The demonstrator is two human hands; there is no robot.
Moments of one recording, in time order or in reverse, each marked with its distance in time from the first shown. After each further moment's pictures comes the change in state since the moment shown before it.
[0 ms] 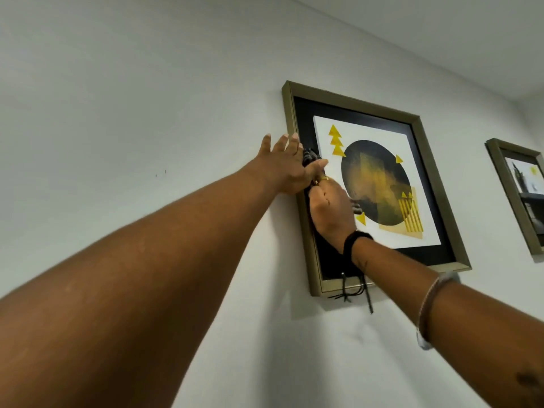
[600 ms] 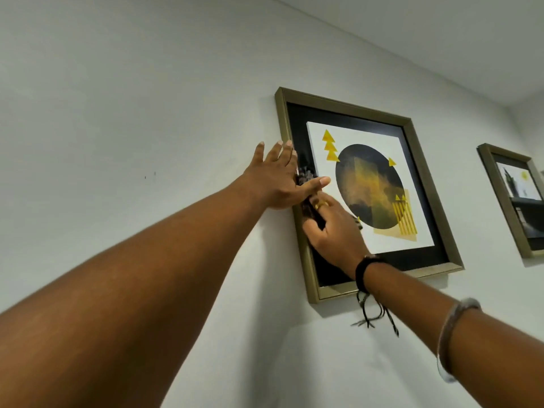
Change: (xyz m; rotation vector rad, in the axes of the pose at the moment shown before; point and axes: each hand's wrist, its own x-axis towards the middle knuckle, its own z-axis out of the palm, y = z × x) left_hand -0.008 0.002 0.017 0.019 0.079 0.027; right_hand -0.025 0.034 -0.023 -0.308 -0.143 -0.168
